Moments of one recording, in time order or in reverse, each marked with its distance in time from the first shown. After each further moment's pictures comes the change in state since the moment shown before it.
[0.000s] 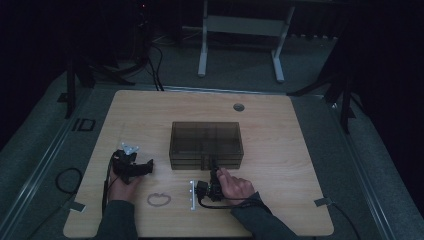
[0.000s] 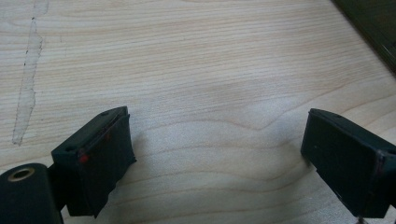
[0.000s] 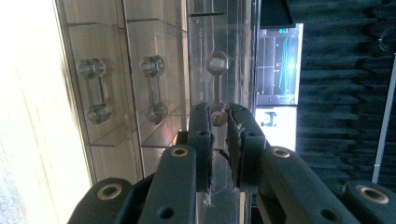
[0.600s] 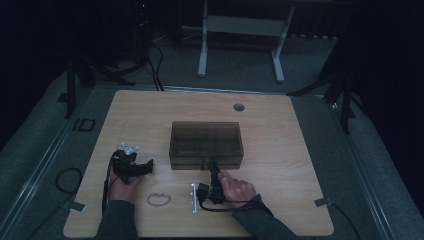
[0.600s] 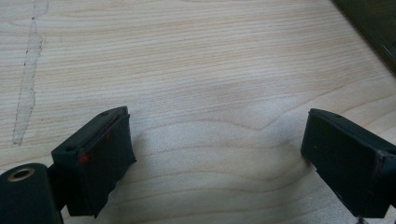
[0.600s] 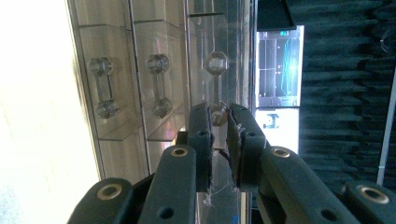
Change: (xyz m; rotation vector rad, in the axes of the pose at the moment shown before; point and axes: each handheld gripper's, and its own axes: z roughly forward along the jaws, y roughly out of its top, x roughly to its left) left arm 0.000 0.000 0.000 0.000 0.000 0.000; right arm 0.000 -0.003 -0.008 -0.016 0.006 0.016
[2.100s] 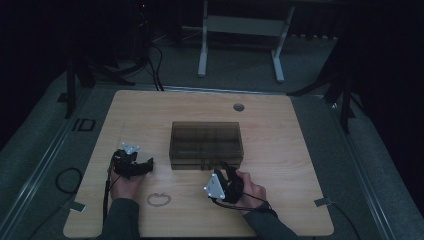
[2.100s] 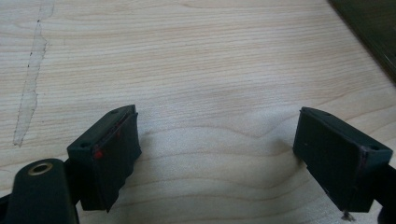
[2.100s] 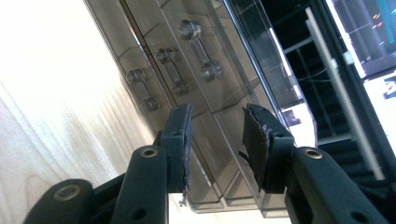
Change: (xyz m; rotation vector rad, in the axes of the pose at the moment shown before) left arm -0.003 0.002 0.001 -0.010 0.020 -0.020; right arm -0.035 -0.040 -0.012 -0.064 0.331 0.467
